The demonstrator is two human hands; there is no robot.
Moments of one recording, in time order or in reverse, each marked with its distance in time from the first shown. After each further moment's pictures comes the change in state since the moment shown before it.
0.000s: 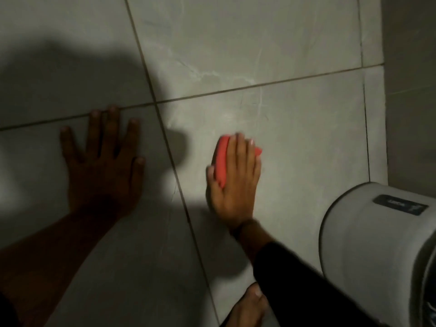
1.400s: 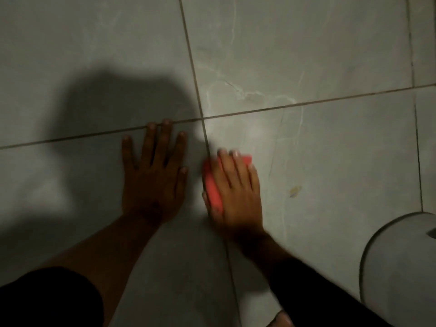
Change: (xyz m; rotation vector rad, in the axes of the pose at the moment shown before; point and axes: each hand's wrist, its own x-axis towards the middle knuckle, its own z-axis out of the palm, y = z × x) left_hand -0.005 0.002 -0.005 0.055 0.028 0.001; right_hand 0.000 -0.068 -0.002 -0.065 0.023 -0.461
